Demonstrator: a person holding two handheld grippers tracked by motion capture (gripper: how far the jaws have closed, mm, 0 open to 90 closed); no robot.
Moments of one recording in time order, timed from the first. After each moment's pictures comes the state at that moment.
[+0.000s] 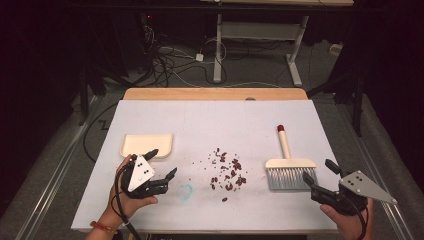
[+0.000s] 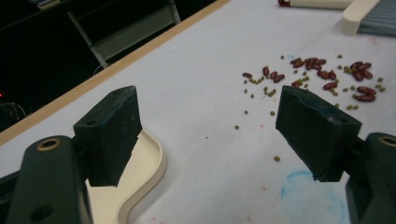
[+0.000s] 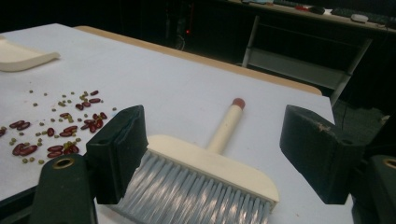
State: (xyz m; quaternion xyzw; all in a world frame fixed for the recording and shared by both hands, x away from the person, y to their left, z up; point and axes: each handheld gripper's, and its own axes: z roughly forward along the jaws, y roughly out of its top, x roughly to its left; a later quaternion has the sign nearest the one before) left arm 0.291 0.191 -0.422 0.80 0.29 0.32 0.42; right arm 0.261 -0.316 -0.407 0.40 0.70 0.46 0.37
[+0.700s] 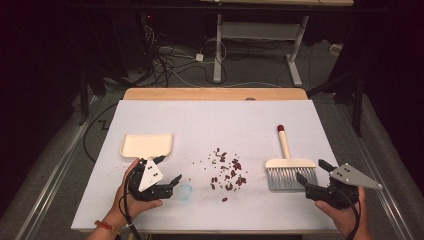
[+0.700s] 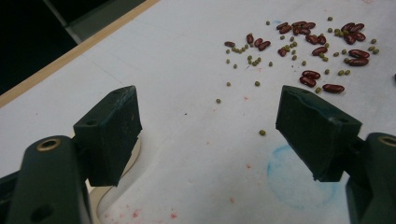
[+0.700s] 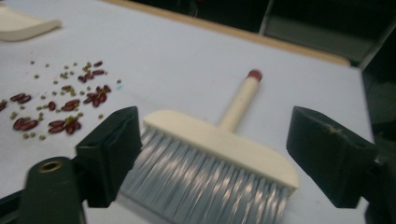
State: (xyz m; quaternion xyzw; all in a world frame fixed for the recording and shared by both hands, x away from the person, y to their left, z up) left arm 0.295 0.182 -0.440 0.83 0.28 0.28 0.40; right arm 0.281 -0.313 -0.415 0.42 0.74 0.43 0.31
